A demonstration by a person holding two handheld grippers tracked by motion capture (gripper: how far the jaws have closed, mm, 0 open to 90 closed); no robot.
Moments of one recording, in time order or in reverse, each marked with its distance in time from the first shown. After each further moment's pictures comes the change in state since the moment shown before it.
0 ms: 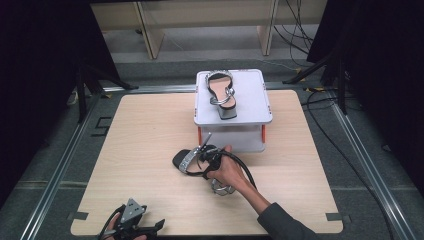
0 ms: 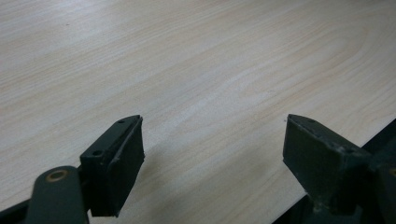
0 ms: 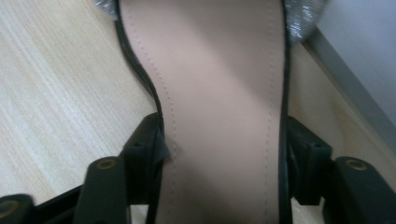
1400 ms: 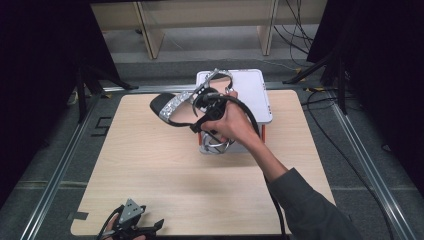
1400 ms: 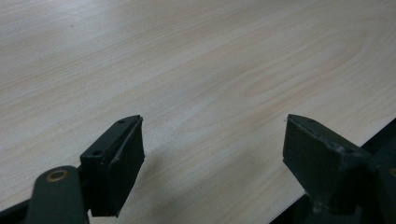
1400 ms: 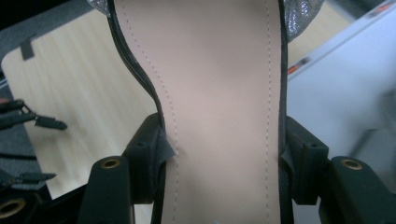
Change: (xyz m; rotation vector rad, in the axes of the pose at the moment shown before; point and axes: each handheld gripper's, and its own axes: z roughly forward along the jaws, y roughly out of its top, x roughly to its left) left arm 0.001 0.000 -0.001 -0.010 0.003 0.016; right arm -0.013 0.067 -0.191 -0.288 0.023 -0.009
